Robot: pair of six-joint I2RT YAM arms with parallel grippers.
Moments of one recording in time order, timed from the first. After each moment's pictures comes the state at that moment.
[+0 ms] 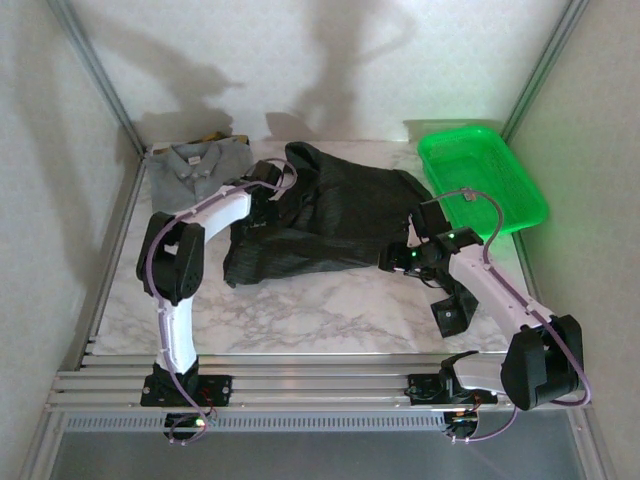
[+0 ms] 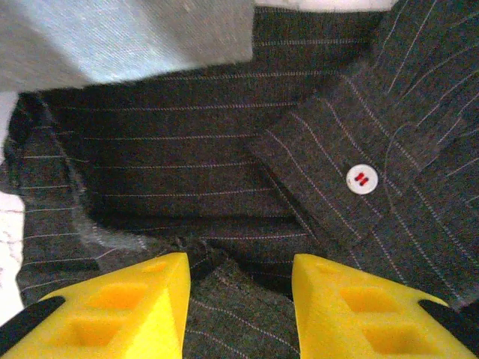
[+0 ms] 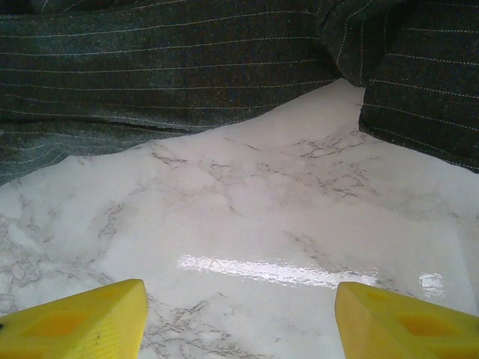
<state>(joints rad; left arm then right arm) -0.34 2.04 1.52 -0.69 -0.18 -0.54 0.36 1.27 0.95 -0.85 -0.20 0.45</state>
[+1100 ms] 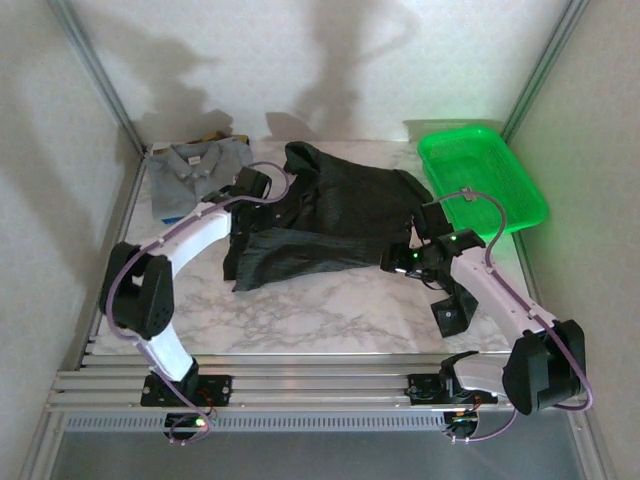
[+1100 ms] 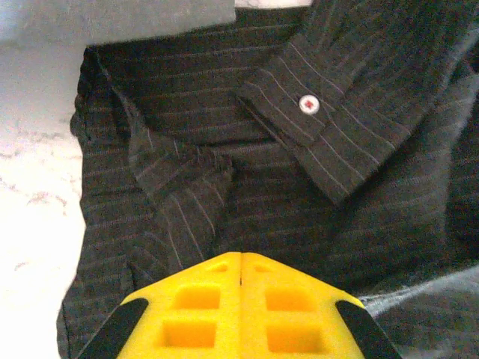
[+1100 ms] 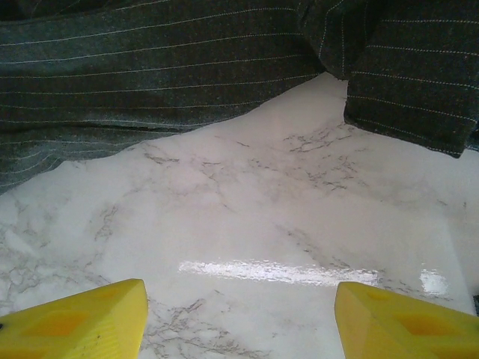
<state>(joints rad) -0.37 1.69 1.25 -0.60 -0.16 -0.47 0.36 1.26 0.94 -0.85 -0.18 0.48</state>
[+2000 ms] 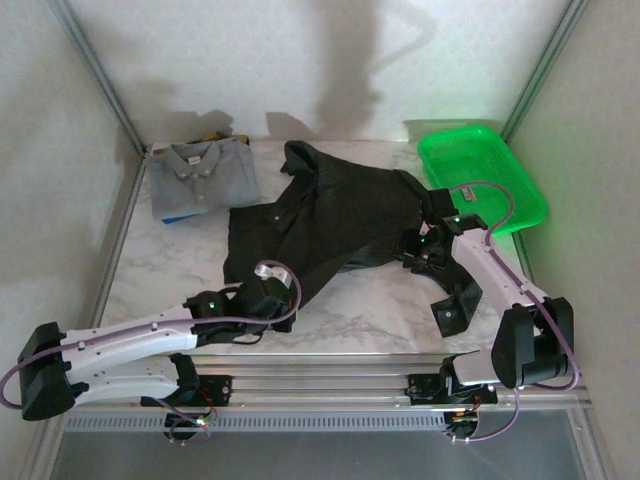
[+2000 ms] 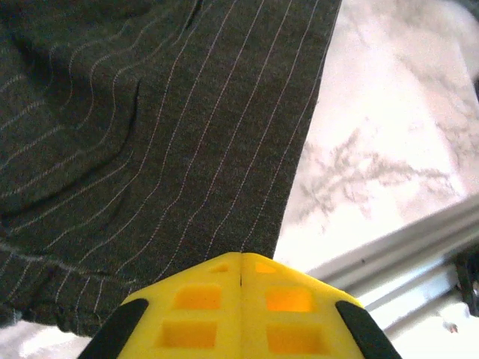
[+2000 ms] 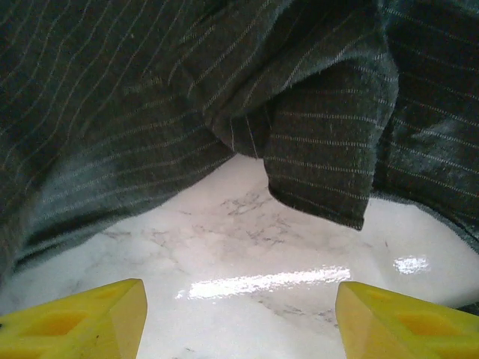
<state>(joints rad) -1.10 1.04 0.70 -0.58 -0.19 -0.95 0.25 1.39 1.05 -0.87 -0.10 0.50</state>
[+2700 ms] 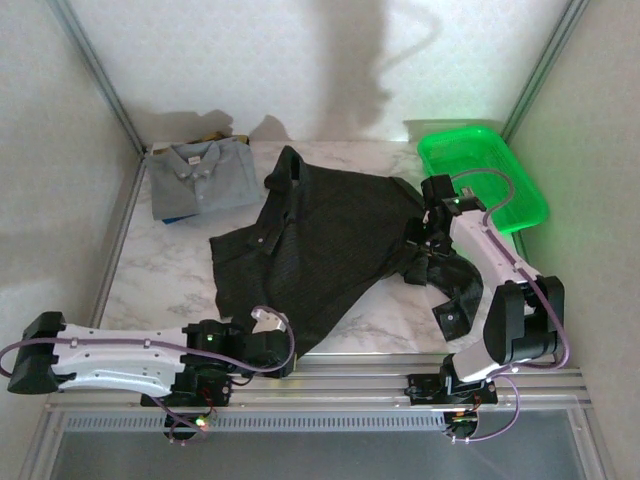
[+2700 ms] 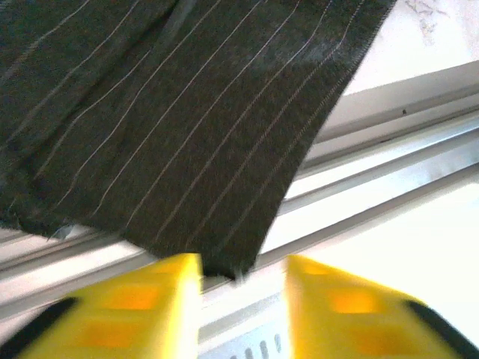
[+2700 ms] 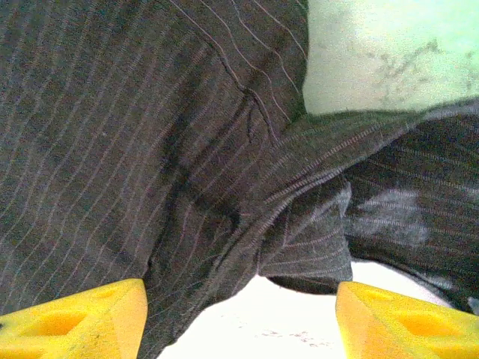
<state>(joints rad) -1.40 0.94 0.60 -0.74 -0.14 -1.27 0.21 1.52 1.20 -0.94 -0.05 0.47</state>
